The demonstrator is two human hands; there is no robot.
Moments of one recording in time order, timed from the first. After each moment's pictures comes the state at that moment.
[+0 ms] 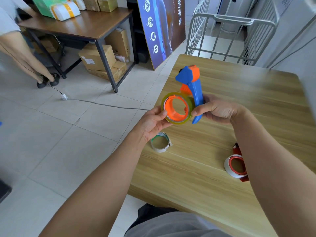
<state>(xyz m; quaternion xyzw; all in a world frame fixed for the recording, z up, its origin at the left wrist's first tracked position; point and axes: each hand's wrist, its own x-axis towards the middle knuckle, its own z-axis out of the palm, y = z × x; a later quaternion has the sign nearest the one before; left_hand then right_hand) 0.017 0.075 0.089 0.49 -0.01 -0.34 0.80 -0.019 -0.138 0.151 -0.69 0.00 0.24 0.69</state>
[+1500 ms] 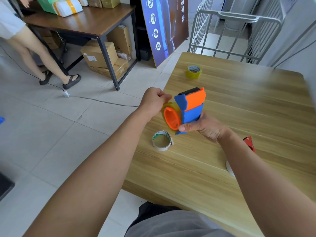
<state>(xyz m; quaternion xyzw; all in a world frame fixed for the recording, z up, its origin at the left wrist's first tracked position) 0.041 0.066 0.140 0.82 -0.04 -0.14 0.55 -0.048 -0.098 0.112 -0.72 0.00 0.16 0.68</state>
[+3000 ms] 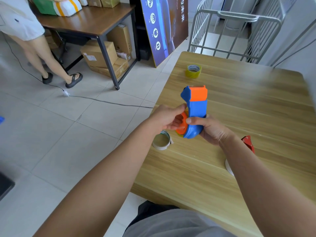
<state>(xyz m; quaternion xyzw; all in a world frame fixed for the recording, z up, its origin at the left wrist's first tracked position) 0.000 0.046 0.133 0.75 0.01 -0.34 0.57 -0.055 -0.110 0.095 -0.59 0.05 0.14 0.79</state>
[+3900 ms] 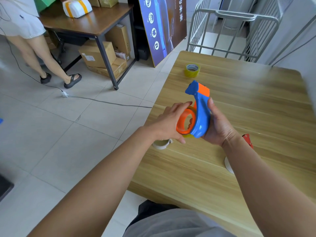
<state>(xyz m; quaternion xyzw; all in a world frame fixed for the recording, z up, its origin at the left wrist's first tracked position) -0.009 0.055 0.113 0.86 -0.36 -0.20 0.29 -0.061 -0.117 0.100 -0.43 0.09 0.15 0.89</state>
